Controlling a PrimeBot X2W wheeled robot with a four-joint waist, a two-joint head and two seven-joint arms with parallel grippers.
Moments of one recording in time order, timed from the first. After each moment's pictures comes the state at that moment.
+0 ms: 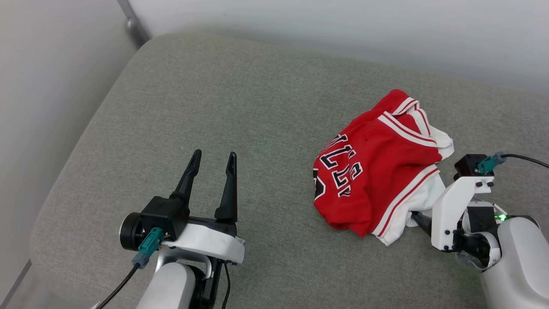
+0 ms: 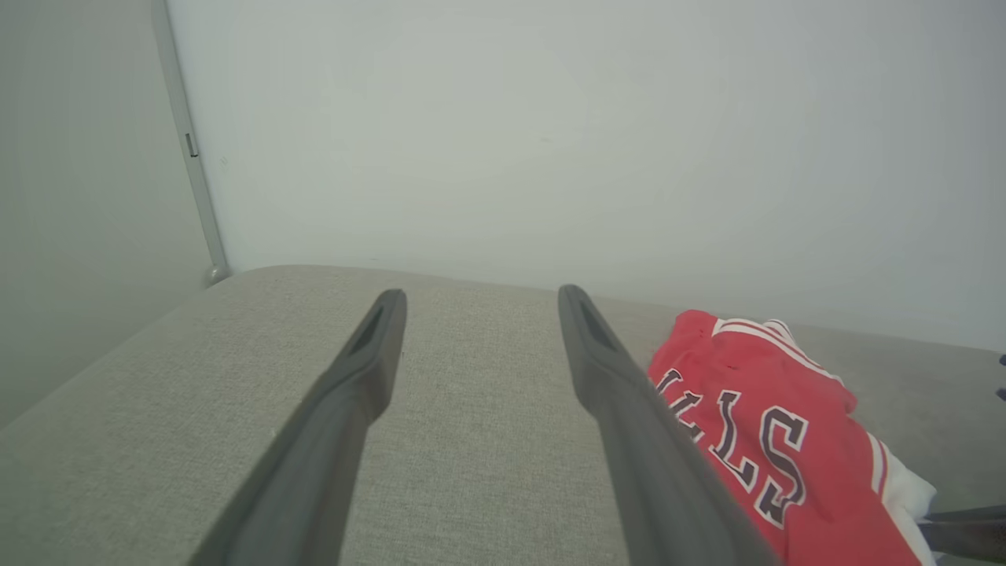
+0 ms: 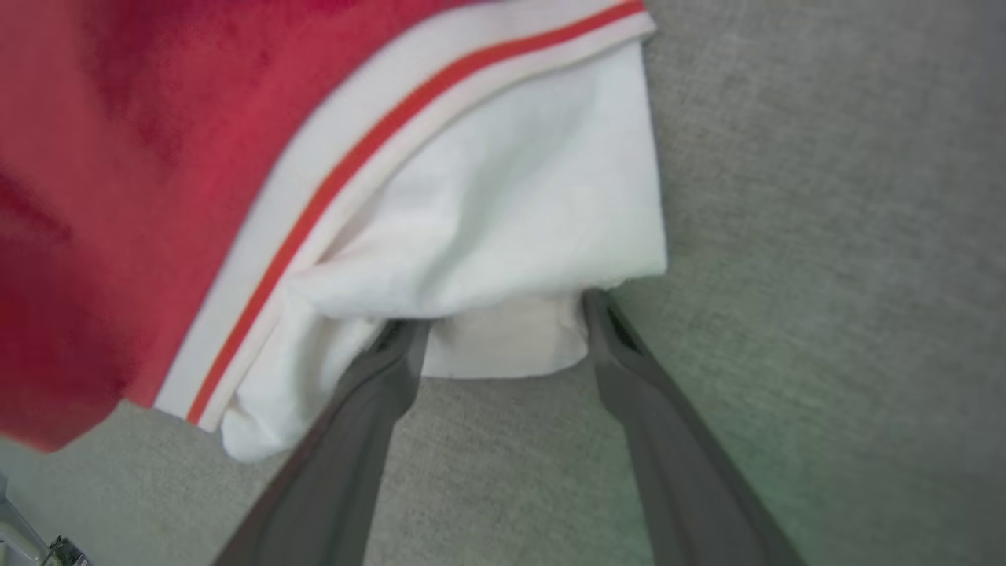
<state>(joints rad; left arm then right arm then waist) -0.23 0.09 -0.29 0.14 -0.30 0.05 -0.26 -0.41 -0.16 0.01 0.47 0.32 0.13 0.78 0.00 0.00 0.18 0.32</state>
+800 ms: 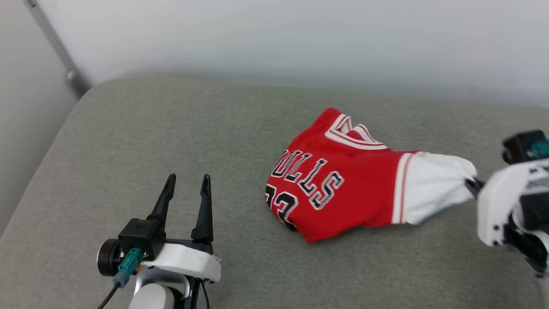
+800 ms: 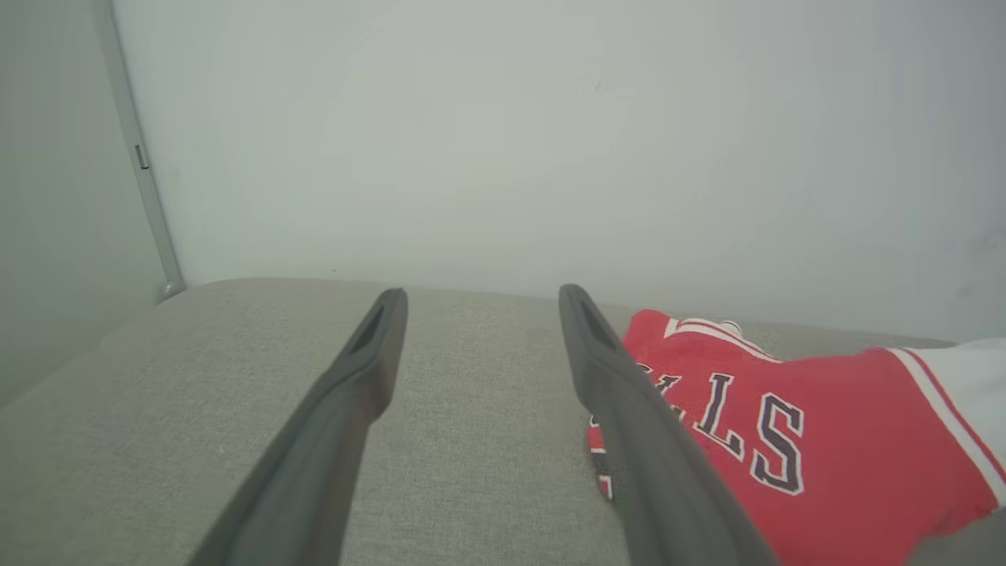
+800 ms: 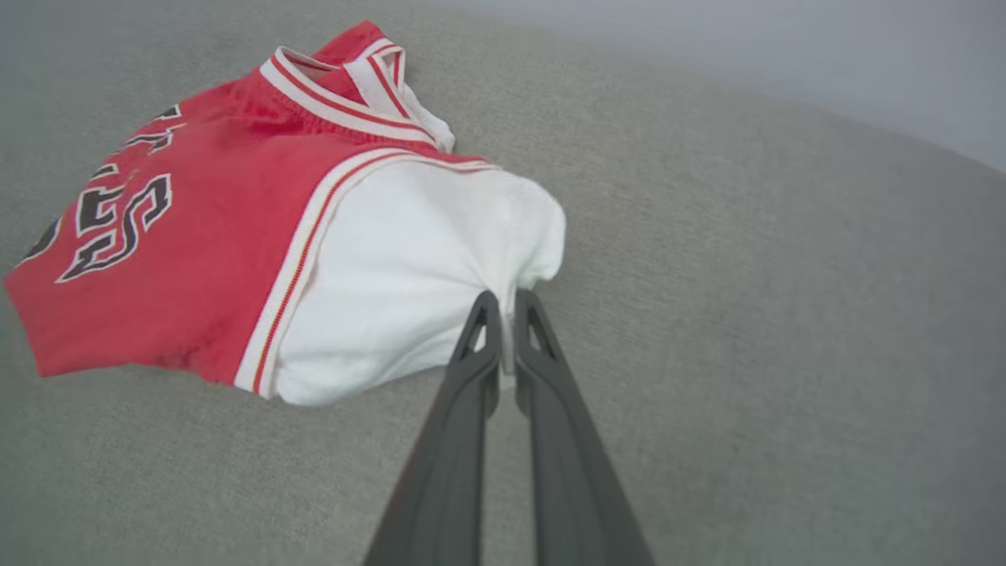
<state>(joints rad) -0.14 0.09 -0.17 0.15 -0.25 0.02 -0.26 -0.36 -0.33 0.05 0.16 0.34 0.13 0.74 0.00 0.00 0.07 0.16</state>
